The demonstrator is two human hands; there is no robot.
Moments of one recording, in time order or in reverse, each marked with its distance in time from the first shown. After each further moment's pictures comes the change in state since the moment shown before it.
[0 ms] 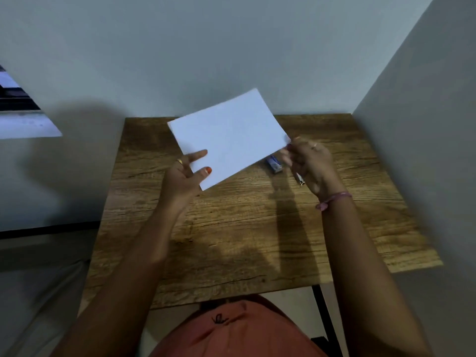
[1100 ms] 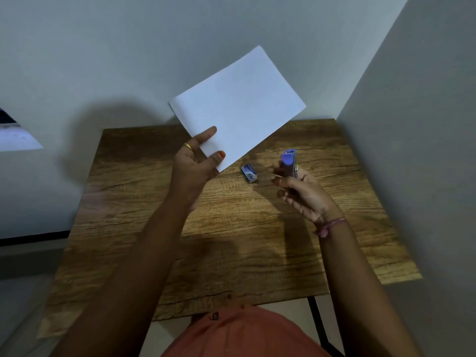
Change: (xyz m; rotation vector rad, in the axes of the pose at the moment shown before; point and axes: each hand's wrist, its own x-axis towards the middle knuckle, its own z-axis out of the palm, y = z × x) left_hand 0.007 0.048 0.101 -0.311 -0.105 0.087; right_hand -0.014 -0.012 -0.062 0.022 -0.355 0.141
